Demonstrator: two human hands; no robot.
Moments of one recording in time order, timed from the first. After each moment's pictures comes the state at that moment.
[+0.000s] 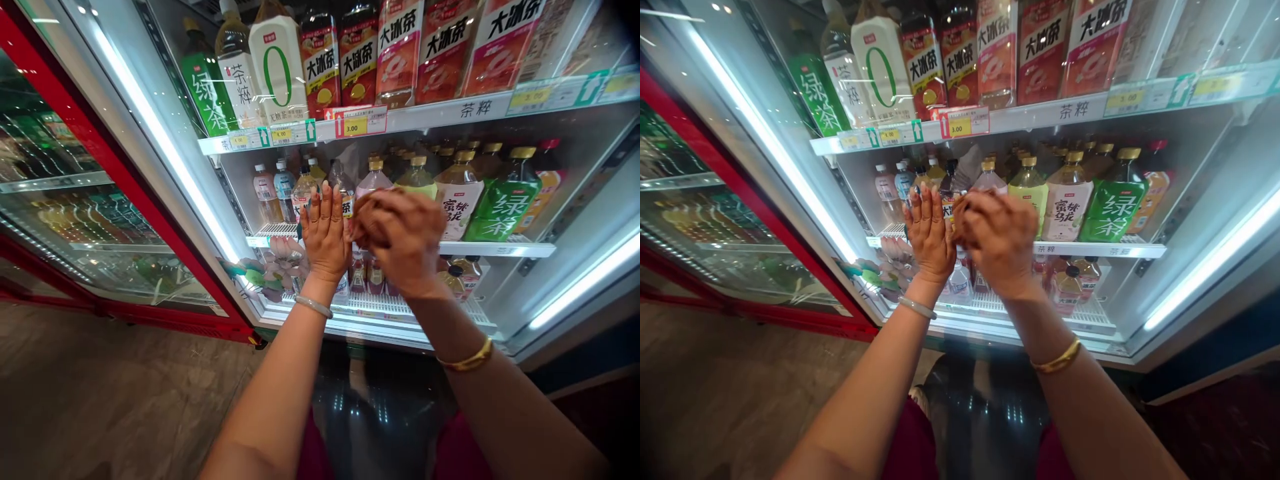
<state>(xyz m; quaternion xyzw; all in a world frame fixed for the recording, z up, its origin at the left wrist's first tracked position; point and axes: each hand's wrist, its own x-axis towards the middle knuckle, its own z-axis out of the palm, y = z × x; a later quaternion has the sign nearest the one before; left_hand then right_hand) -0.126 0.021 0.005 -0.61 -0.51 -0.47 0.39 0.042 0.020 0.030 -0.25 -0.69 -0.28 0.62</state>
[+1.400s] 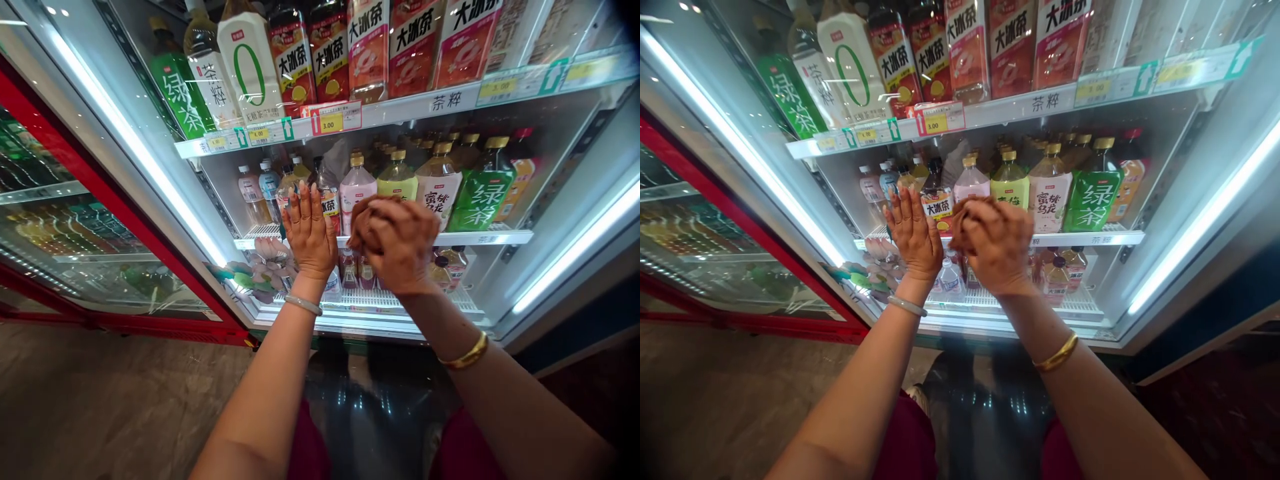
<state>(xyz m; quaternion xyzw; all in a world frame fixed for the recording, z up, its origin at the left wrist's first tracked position) -0.116 0.017 0.009 -0.60 -0.55 -0.48 0.34 0.067 0.022 0.009 -0.28 -0.67 -0.32 0.60</state>
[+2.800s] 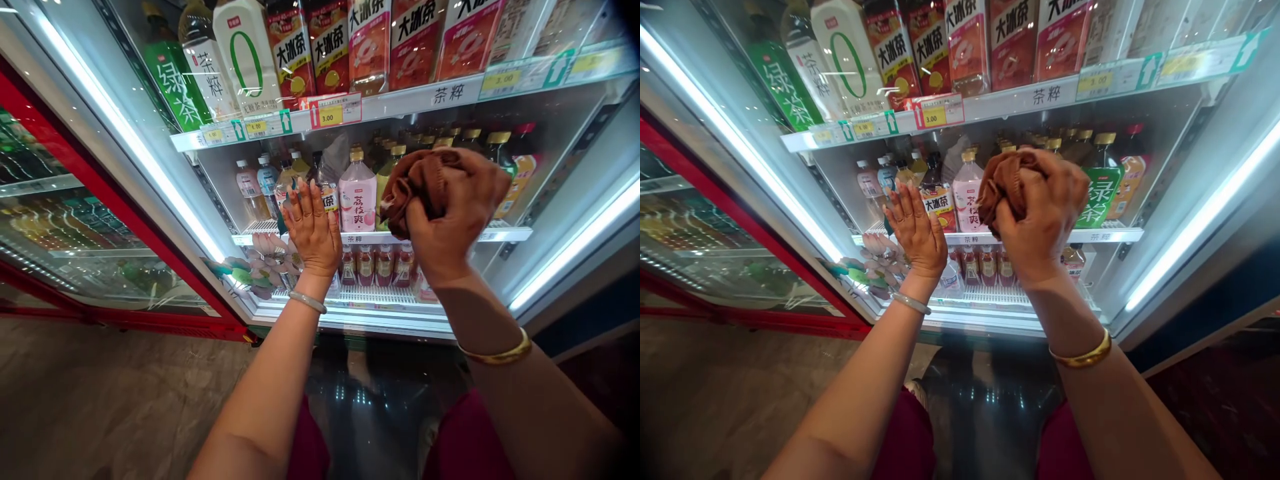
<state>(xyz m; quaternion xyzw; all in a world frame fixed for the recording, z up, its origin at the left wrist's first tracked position) -0.103 0.021 0.002 -0.57 -0.56 -0.48 0.36 0.102 0.032 0.042 -0.34 -0.61 -0.26 0.67</state>
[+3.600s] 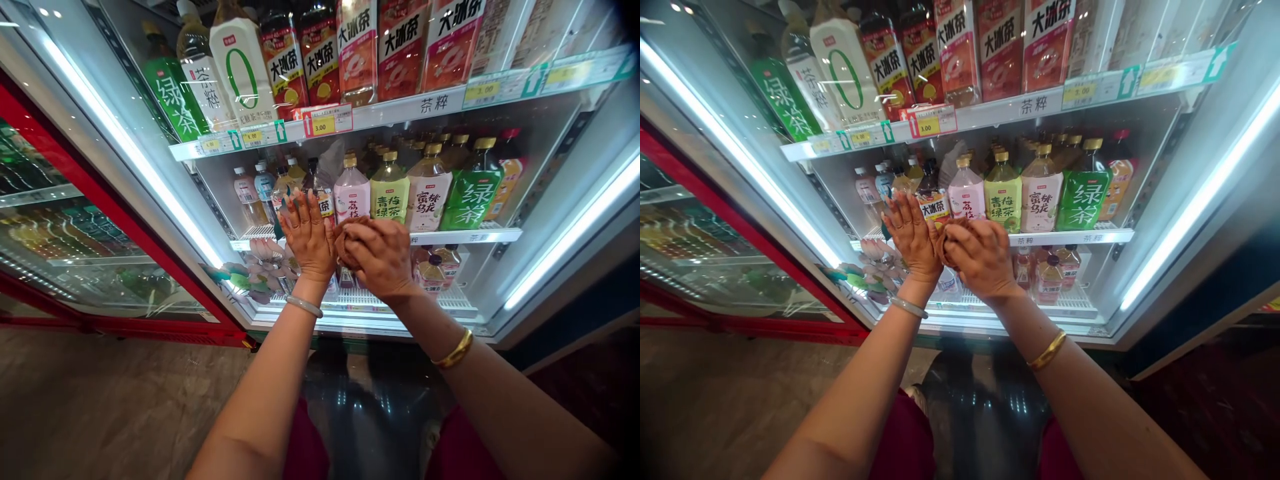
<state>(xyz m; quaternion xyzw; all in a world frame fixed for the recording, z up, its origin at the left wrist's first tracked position) -0.105 0.025 -0.003 -0.58 -0.56 -0.48 0.35 0.064 0.016 -0.007 -0.23 -0.74 -0.31 0.55</state>
